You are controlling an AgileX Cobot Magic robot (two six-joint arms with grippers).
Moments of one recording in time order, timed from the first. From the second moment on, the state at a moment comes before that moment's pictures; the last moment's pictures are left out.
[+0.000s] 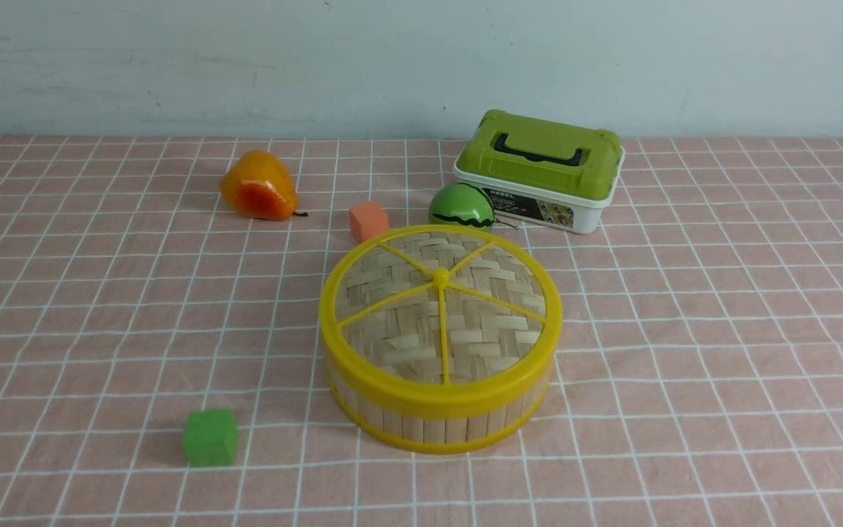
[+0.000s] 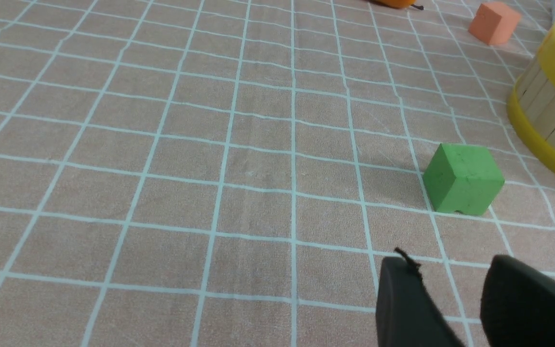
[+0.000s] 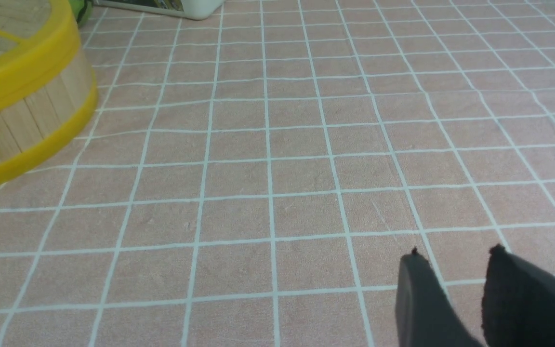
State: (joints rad) right arm 0.00 -0.01 0.02 -0.03 0.38 0.13; left arm -0.03 -0.01 0.03 0.02 0.37 -0.24
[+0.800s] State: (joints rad) right arm 0.00 -0.01 0.03 0.49 0.34 0.30; left arm -0.03 -0.01 0.03 0.02 0.37 -0.24
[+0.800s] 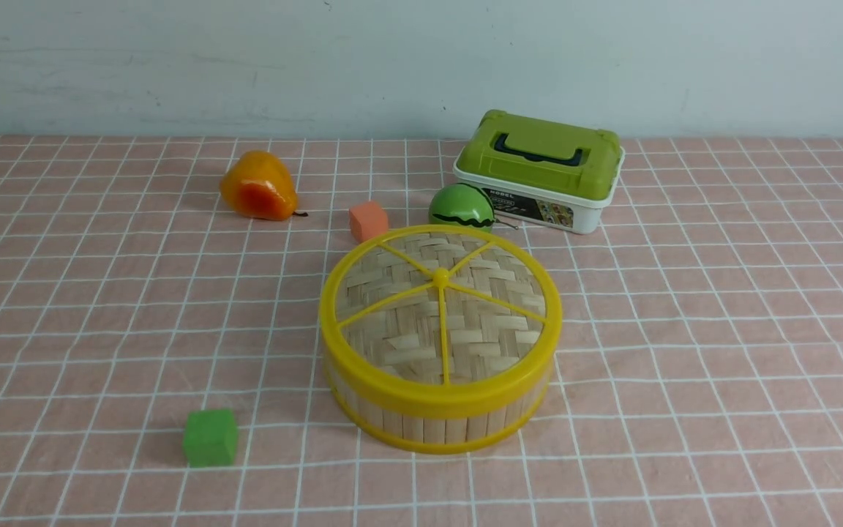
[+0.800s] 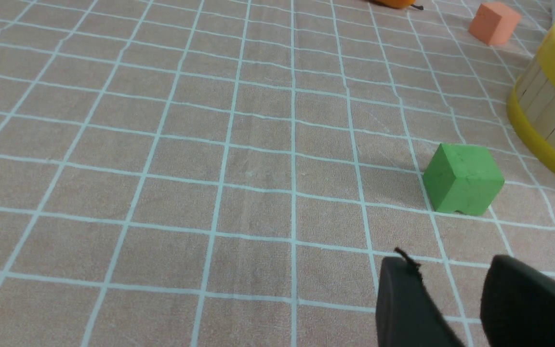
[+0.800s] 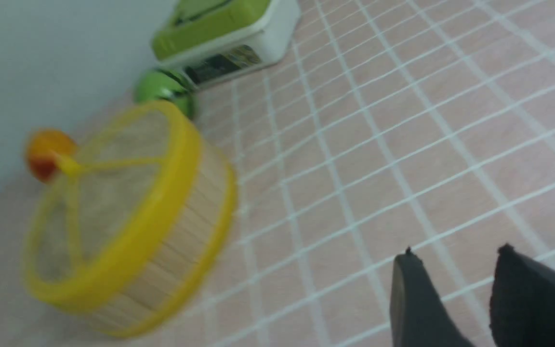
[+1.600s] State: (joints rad) right arm 0.00 0.04 -0.17 0.75 0.38 -0.21; left arm -0.03 -0.01 0.03 0.02 0.37 -0.24
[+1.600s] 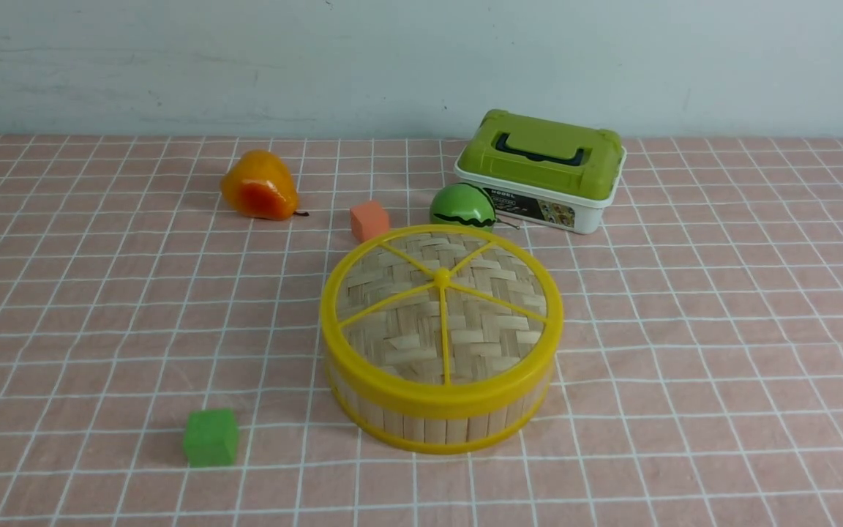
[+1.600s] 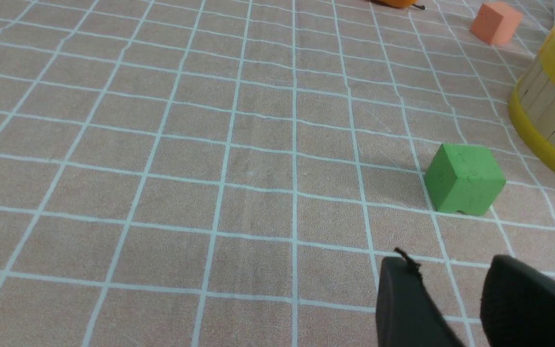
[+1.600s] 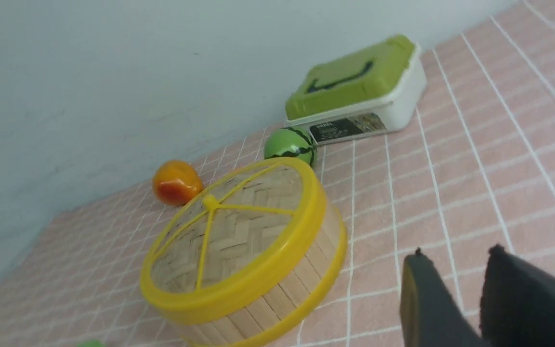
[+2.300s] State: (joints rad) right arm 0.14 1.21 -1.21 0.37 1.17 -0.43; left arm -0.03 -0.01 0.03 0.02 0.37 -0.24
